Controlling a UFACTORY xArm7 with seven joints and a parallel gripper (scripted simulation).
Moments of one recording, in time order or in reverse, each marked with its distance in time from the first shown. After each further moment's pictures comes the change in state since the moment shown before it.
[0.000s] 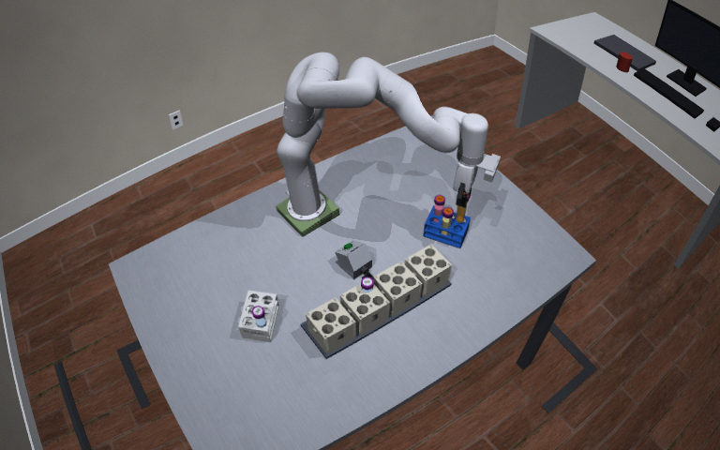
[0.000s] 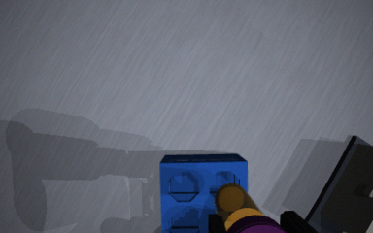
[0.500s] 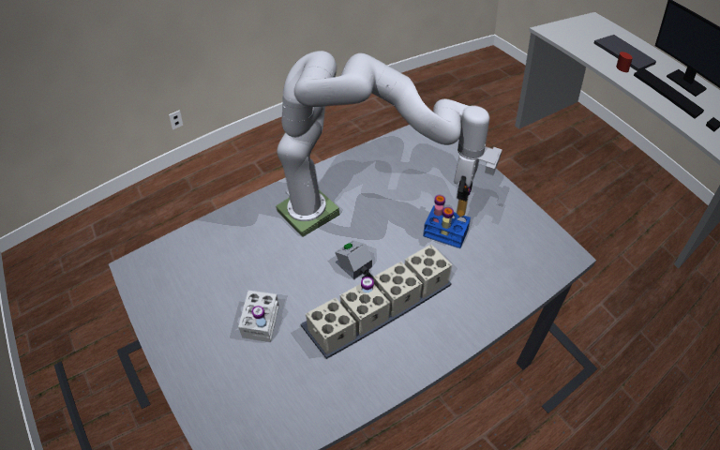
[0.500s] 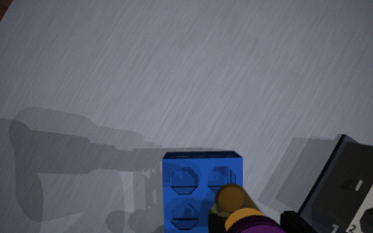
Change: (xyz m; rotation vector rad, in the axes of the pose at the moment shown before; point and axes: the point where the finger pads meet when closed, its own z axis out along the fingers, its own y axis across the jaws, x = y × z) arm 0.000 0.000 -0.026 0.000 -0.001 0.000
